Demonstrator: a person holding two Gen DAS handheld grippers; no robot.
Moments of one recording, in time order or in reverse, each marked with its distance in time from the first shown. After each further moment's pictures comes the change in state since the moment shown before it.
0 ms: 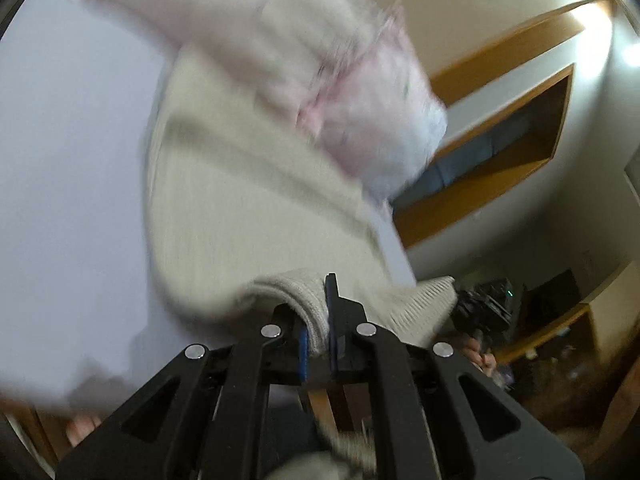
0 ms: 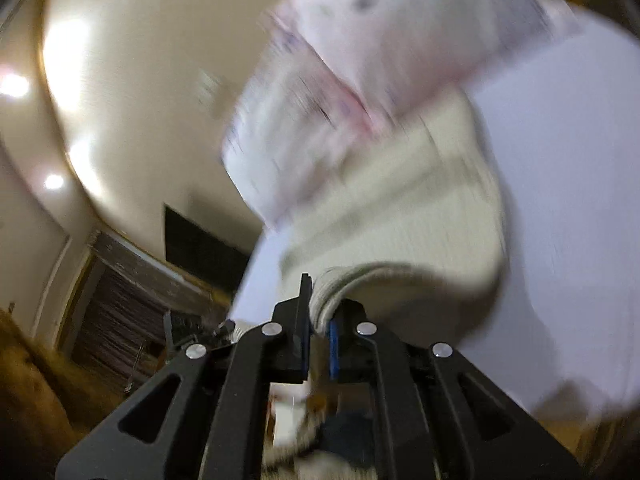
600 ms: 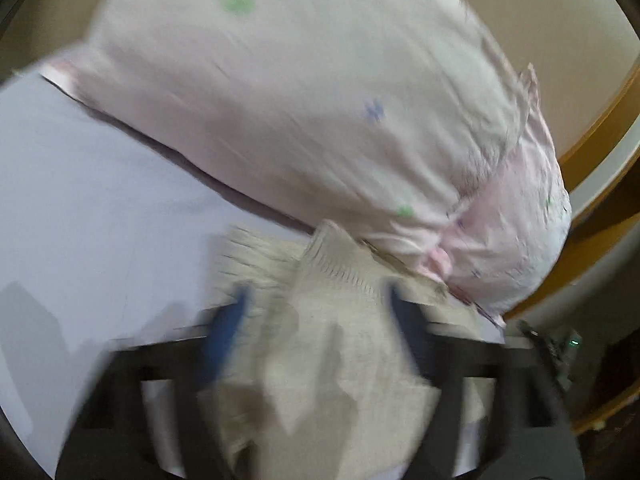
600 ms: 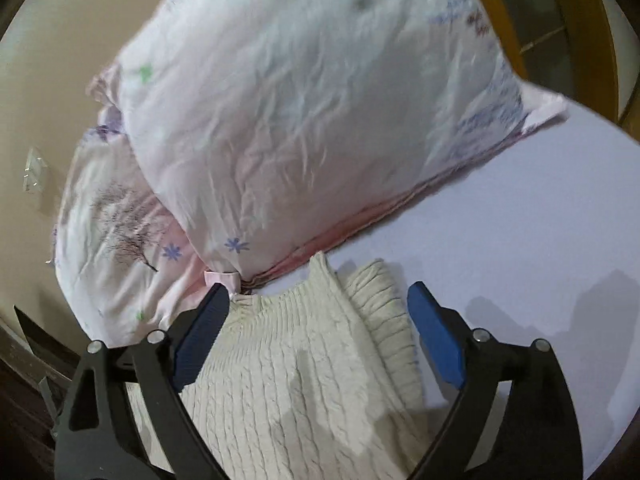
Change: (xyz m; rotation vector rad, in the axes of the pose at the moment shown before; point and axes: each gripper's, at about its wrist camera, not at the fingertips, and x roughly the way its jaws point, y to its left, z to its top) left arm 0.096 0.072 0.159 -0.045 -0.130 0.372; right arm 0.137 -0.087 0.147 0.062 -0.225 -0.554
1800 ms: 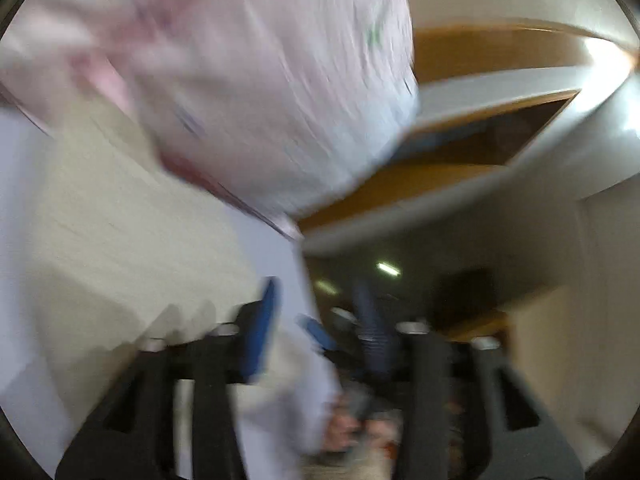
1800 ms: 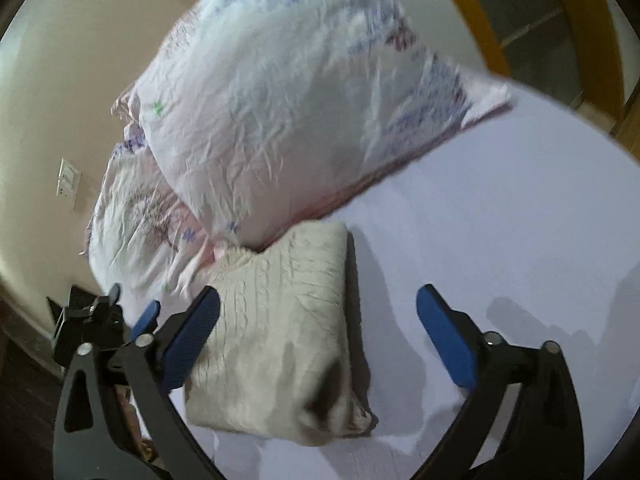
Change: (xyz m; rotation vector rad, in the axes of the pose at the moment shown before) left arm 0.115 -0.210 -0.073 -0.057 0.357 -0.642; right arm -0.062 -0.073 0.002 0.049 0.120 0.119
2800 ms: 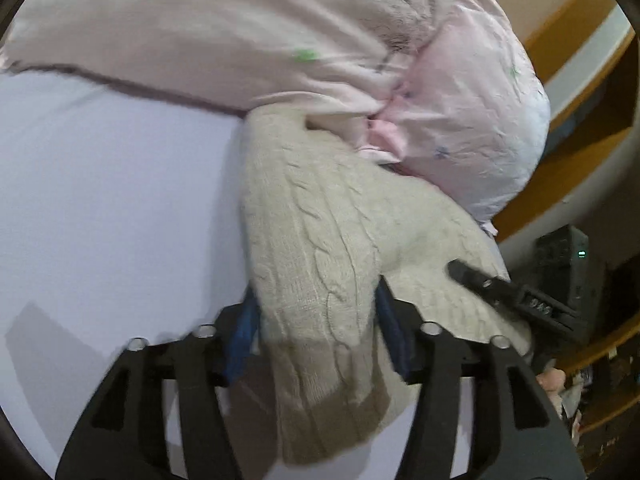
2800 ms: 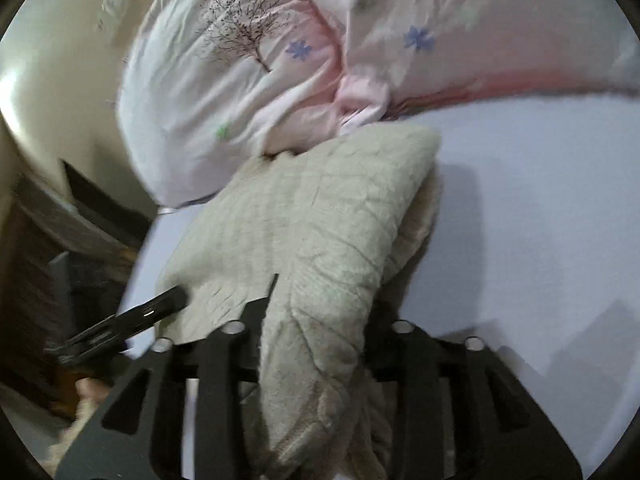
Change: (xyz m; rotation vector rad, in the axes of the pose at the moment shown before) left arm -0.168 0.078 -0.057 0.154 -0.110 0.615; right arm 0.125 0.145 -0.091 -0.339 0.279 0.024
